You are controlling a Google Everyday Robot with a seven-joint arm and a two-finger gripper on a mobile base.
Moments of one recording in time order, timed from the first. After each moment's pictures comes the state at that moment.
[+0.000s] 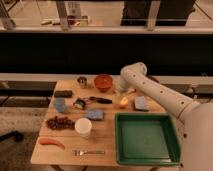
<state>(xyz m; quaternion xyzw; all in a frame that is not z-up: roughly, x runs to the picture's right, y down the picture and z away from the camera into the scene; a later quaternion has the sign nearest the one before) 0.077 0.015 0.899 -0.19 -0.15 -0.01 0.97</state>
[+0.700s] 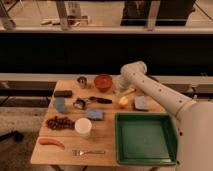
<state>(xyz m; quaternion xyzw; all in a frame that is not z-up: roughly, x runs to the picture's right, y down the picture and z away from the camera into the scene) 0.058 -0.002 0.903 -0.18 -0.16 -0.02 0.97</state>
